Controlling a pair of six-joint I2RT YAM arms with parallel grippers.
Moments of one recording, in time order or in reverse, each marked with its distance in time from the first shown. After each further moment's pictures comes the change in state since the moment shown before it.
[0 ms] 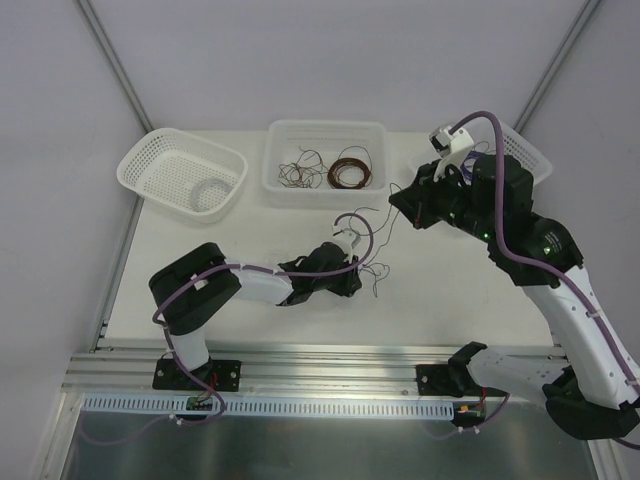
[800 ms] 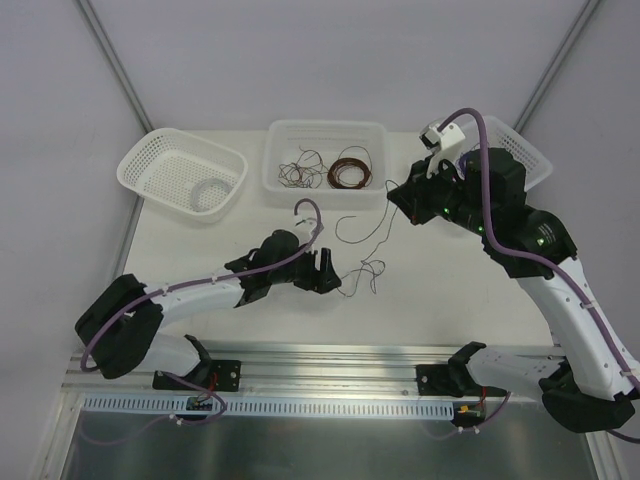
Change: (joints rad) left arm 0.175 -0.454 -0.169 -0.252 0.210 -0.003; right arm 0.000 0.045 0.039 -0.019 0.001 -0.089
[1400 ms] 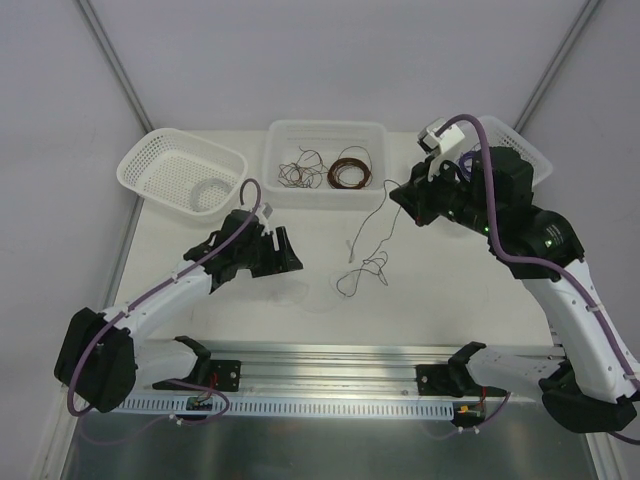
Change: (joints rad) left arm 0.297 -0.163 0.066 -0.431 0.042 -0.126; right arm 0.000 -0.007 0.039 -0.026 -0.035 -0.113
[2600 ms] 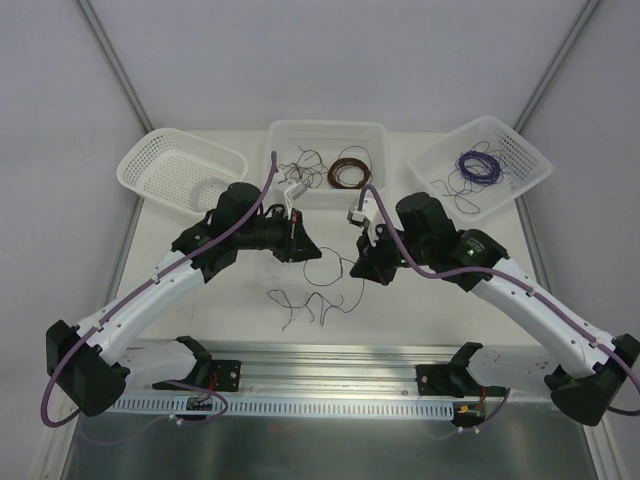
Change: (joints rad) left arm -0.127 -0.029 0.320 -0.066 0.346 0.267; right arm 0.175 0.024 -0.429 0.087 -0.306 -0.086
